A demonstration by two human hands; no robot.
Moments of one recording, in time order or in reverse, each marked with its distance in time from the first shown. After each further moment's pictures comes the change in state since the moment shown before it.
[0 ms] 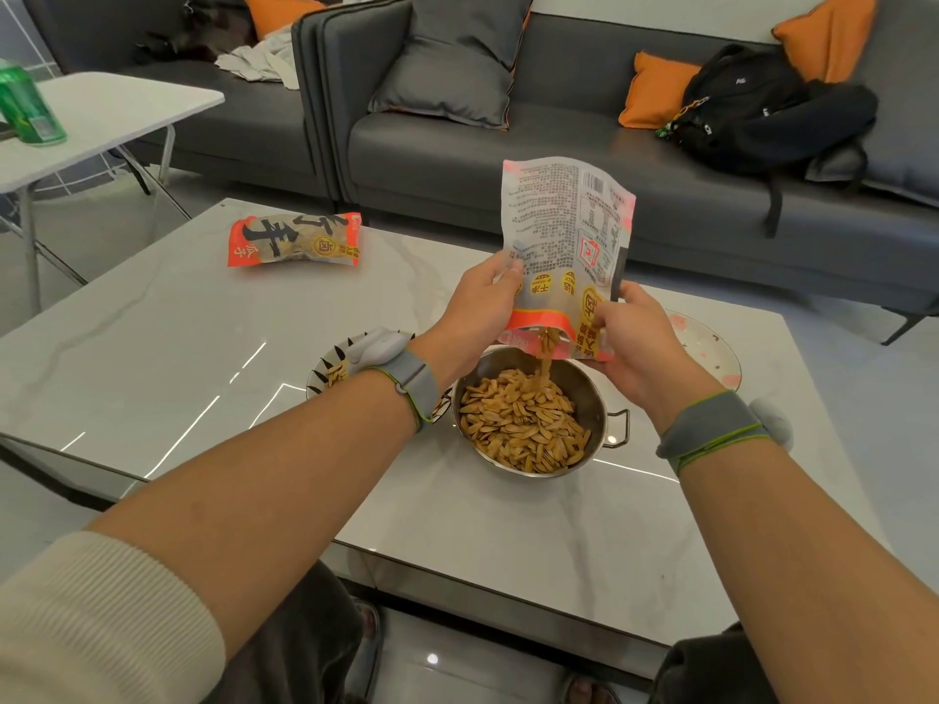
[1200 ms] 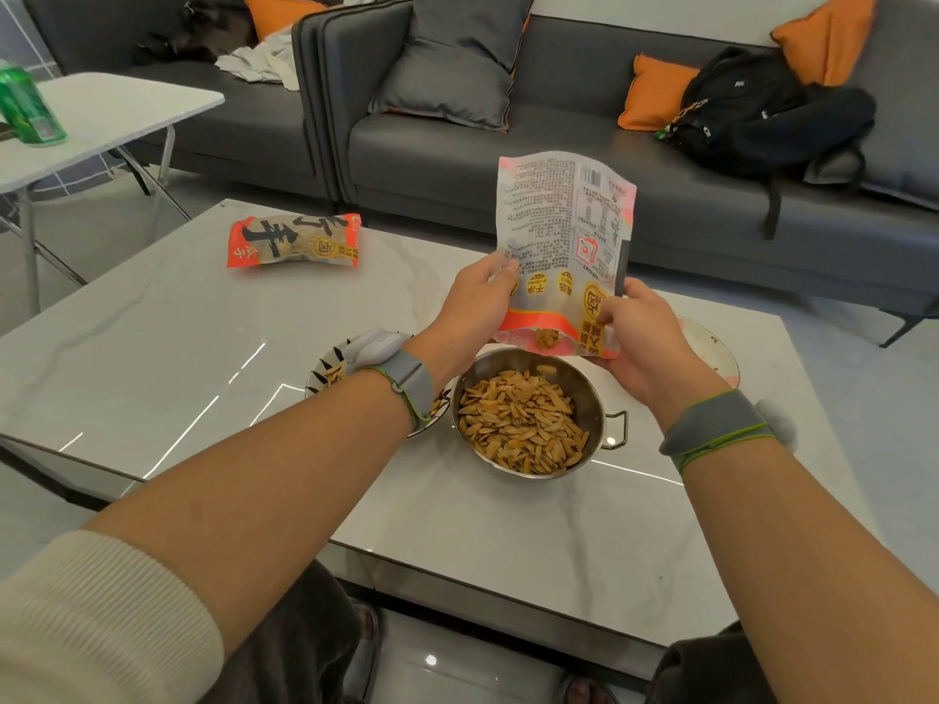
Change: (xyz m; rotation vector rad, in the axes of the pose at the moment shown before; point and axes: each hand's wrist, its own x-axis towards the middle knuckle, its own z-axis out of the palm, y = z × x) left_hand -0.006 0.008 -0.001 0.030 0.041 -0.015; right_hand -0.002 -0.005 -0.004 0.001 0.000 -0.013
